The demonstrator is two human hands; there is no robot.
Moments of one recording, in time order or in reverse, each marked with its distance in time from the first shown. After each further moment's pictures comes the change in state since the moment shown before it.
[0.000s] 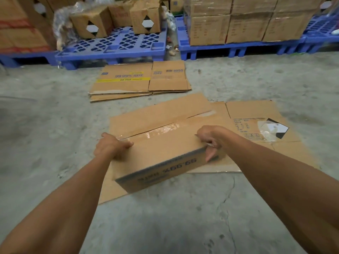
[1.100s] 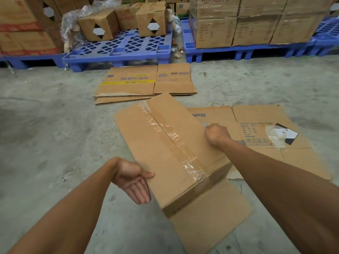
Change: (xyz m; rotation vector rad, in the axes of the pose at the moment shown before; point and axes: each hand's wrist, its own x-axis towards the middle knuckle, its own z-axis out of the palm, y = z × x) left_hand -0.033 -0.012 0.017 0.028 -1.326 -0.083; right_hand 0.013 -0.002 -0.004 -0.020 0.526 -0.312
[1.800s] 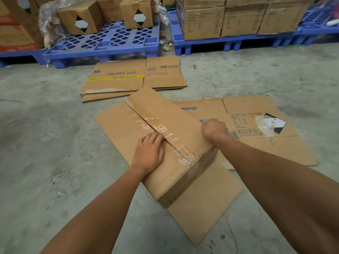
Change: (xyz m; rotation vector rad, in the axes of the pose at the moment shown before) left_hand 0.071 0.050 0.031 0.993 1.461 0.968; right_hand 0.007 0.019 0.000 -0.034 0.133 0.105
